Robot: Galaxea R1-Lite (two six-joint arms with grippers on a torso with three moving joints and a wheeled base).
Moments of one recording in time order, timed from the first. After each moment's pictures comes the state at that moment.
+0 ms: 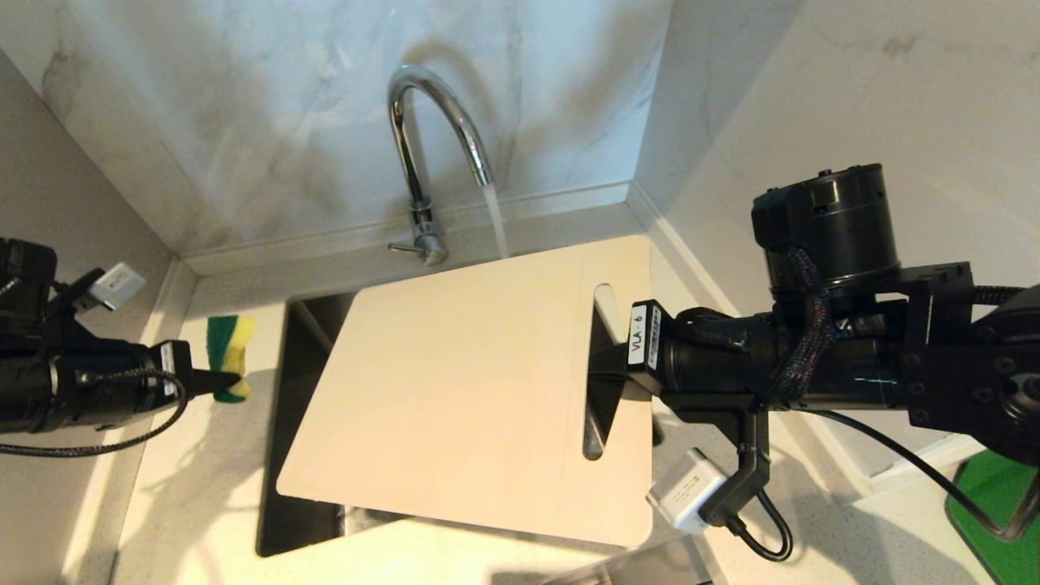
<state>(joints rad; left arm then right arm) -0.09 1.45 -0.91 0.04 -0.23 -0.34 0.48 1.55 -1.09 -0.02 0.44 -2.42</state>
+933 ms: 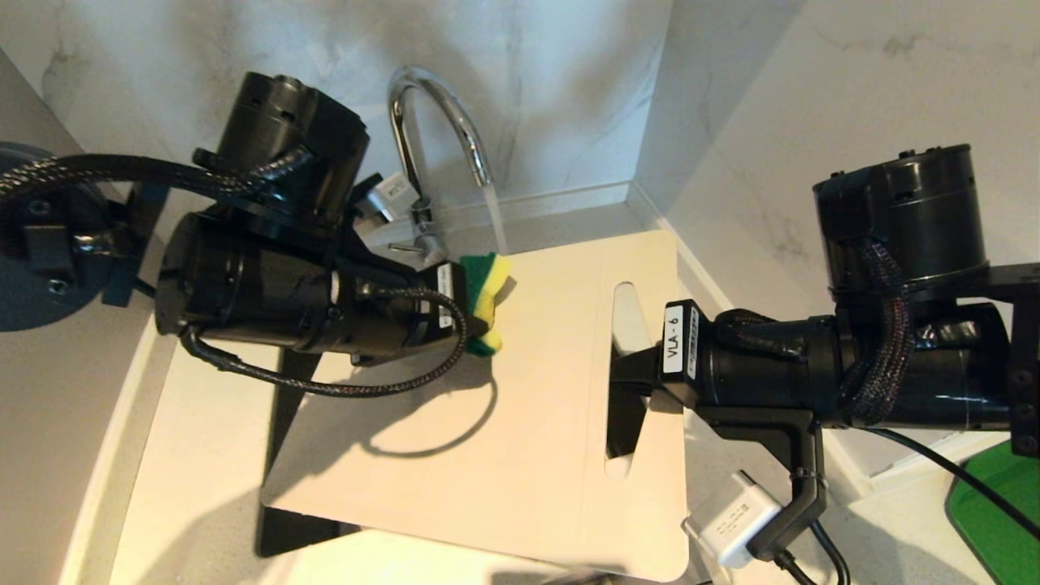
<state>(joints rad) -0.82 1.75 -1.57 0.36 0.06 -0.62 0.49 1.45 -1.05 0.04 0.43 -2.40</state>
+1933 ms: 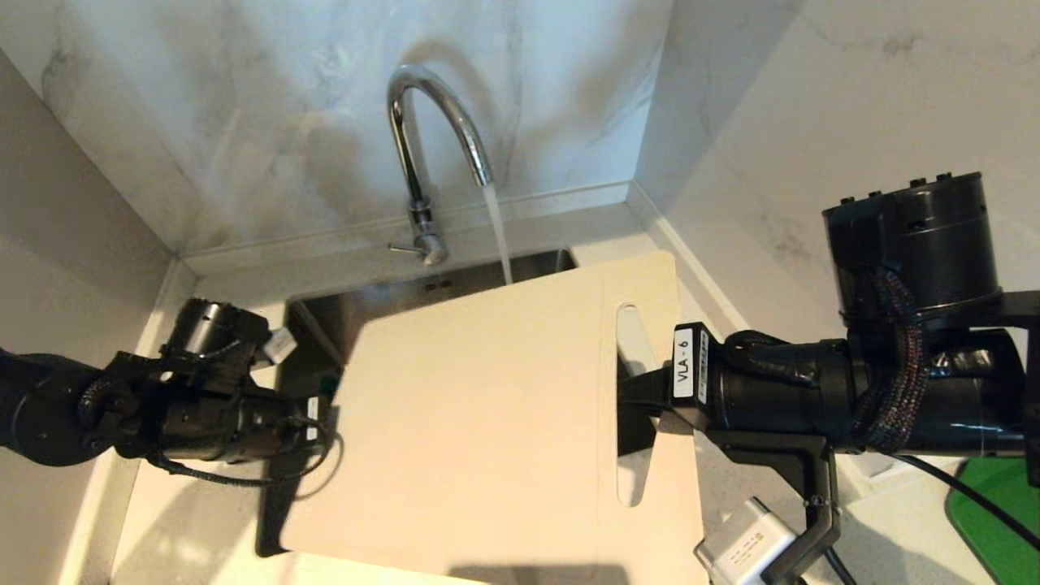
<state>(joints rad) -0.32 1.76 -0.90 -0.08 -0.04 -0.41 0.49 1.42 -0.99 0.02 0.44 -2.40</state>
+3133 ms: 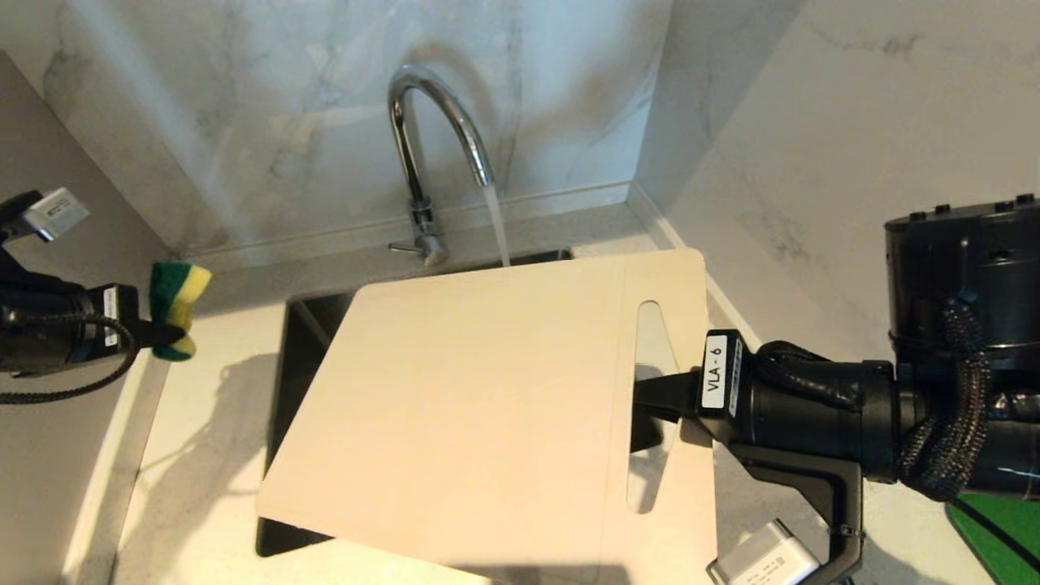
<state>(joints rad) -0.10 1.38 -1.15 0.36 -0.04 -0.24 0.49 1.35 -0.87 -0.12 0.41 -2.33</state>
